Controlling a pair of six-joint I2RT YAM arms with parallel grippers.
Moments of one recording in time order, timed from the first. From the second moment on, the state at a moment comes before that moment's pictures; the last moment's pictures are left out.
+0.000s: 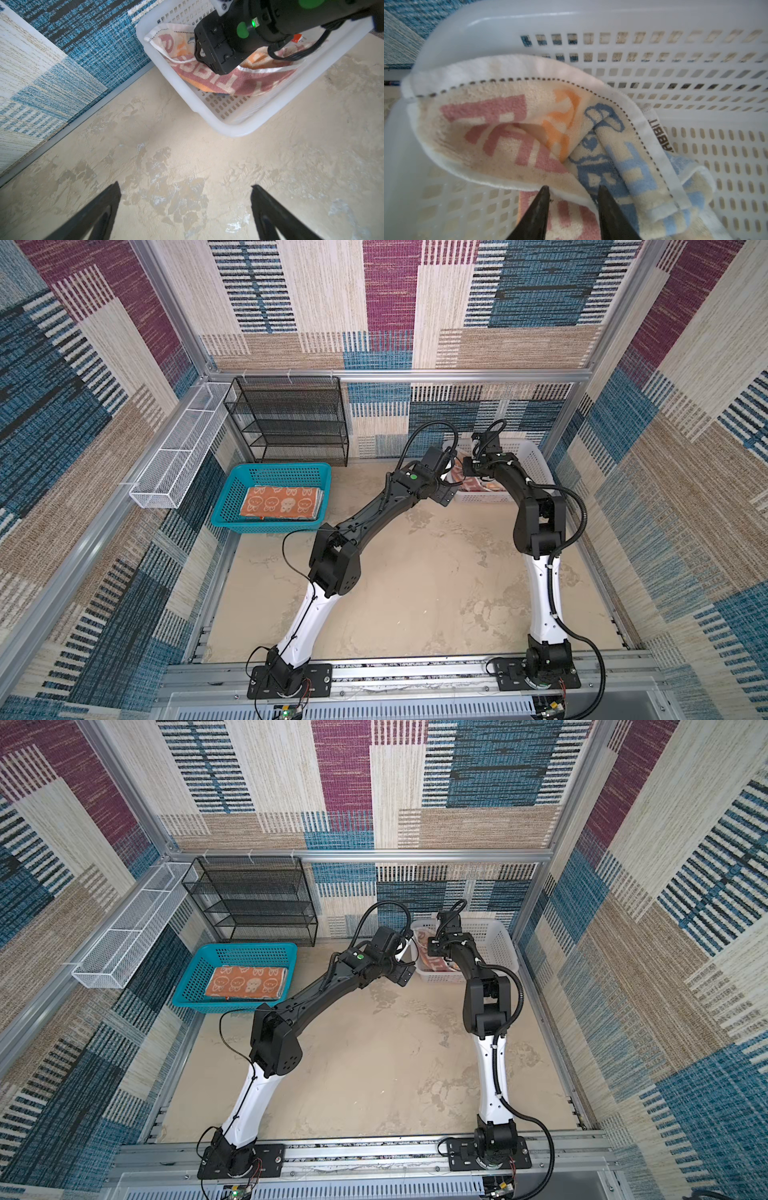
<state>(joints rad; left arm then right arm) -0.75 2.34 2.31 -0.70 -0.18 0.05 0.08 2.46 2.20 -0.57 -0.04 0.06</state>
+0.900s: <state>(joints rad) -0.74 2.31 2.30 -0.73 -0.21 0.03 0.08 2.40 2.22 -0.63 -0.08 0.05</state>
